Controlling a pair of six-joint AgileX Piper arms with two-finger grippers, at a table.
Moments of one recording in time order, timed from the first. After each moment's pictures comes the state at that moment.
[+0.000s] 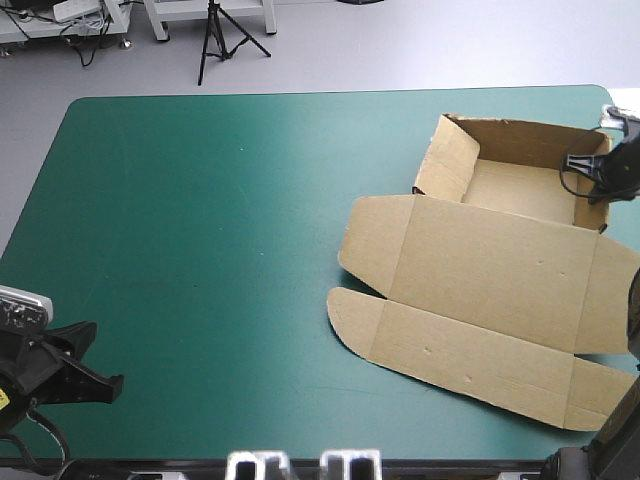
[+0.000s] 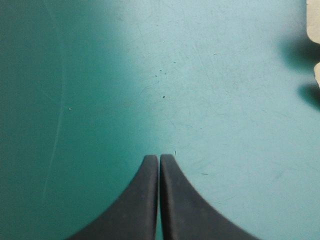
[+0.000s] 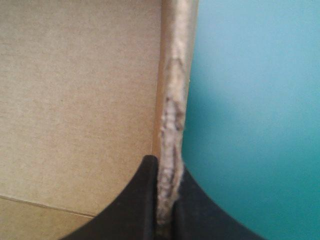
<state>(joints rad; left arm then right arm) -0.21 0.52 -0.99 0.02 1.26 0.05 -0.33 1.93 -1.80 0.10 1.23 -0.13</state>
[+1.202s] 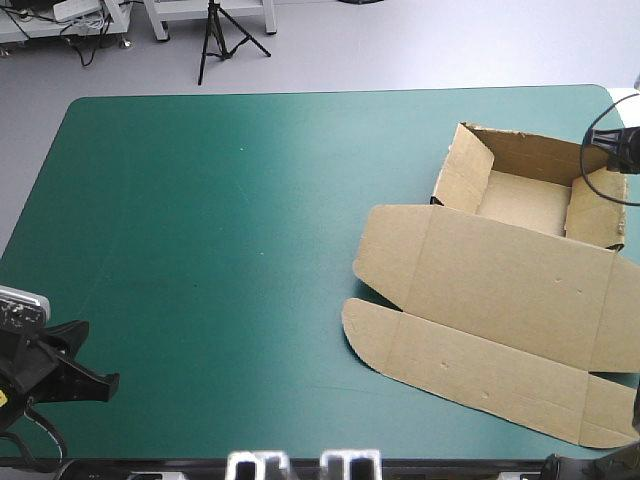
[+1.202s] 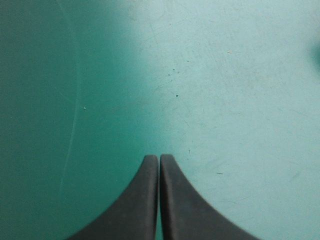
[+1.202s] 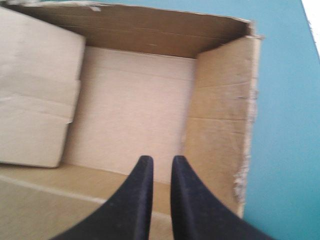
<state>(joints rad) -0.21 0.52 -0.99 0.06 1.26 0.06 -0.35 1.60 -1.74 0.23 1.23 -0.22</state>
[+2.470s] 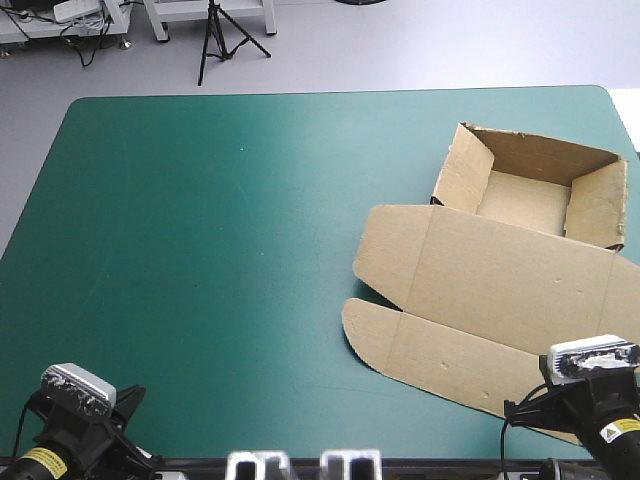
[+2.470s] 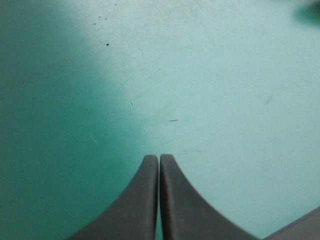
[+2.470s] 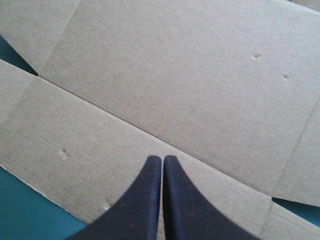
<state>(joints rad) -0.21 0.14 -0.48 -0.12 1.12 0.28 -0.21 0.26 -0.57 0.28 1.07 -0.42</state>
